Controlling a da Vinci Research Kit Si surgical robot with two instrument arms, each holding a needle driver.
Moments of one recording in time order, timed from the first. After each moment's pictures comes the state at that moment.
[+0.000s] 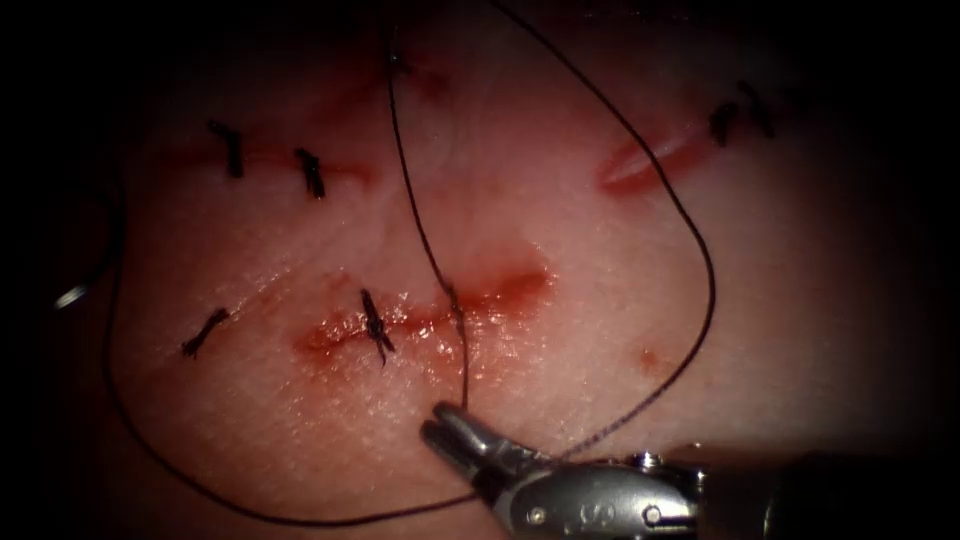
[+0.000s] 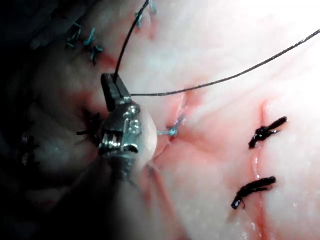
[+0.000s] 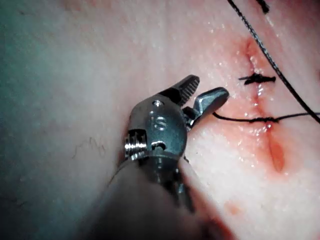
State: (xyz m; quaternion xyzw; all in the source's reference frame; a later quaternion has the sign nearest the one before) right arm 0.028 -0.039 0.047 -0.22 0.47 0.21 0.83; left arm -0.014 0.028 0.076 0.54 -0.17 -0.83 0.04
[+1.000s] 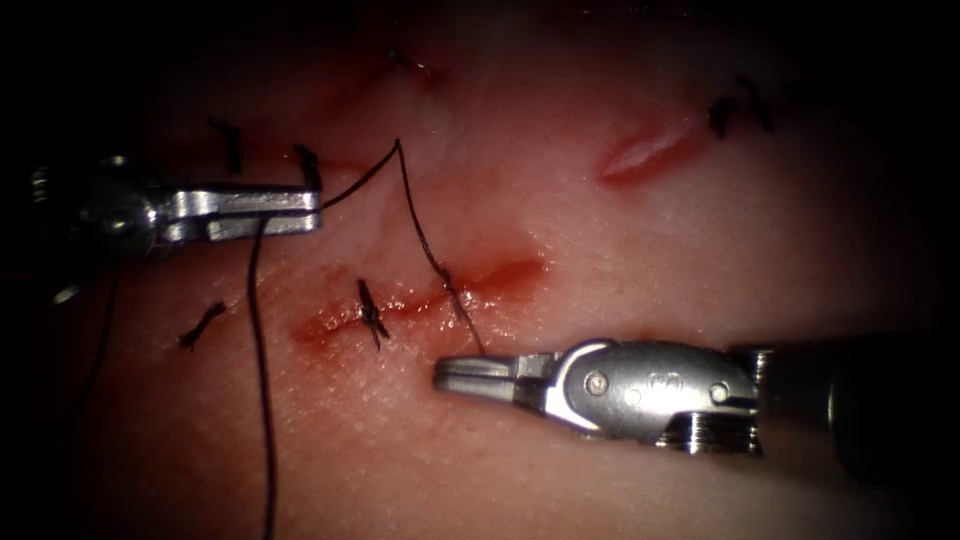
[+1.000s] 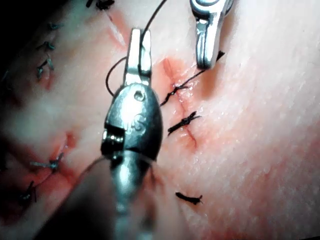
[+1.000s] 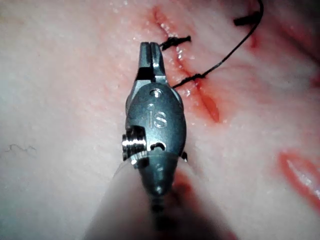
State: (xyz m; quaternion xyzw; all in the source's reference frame) right arm 0.027 -0.027 0.047 0.11 0.57 0.24 0.78; left arm -0.014 0.010 0.054 0.71 0.01 -0.70 0.06
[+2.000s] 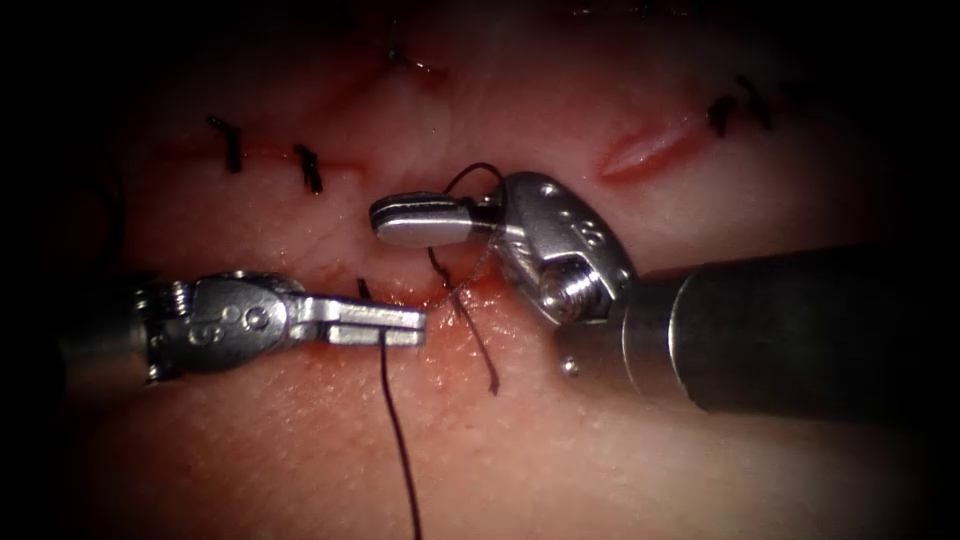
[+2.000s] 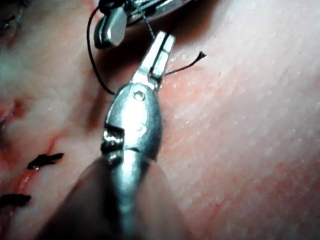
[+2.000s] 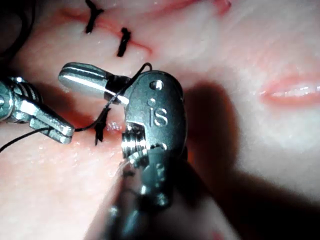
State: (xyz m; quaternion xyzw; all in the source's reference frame) right arm 0.029 -0.019 0.050 0.28 0.77 0.29 0.49; left arm -0.018 0.005 0.064 0.72 0.09 -0.69 0.04
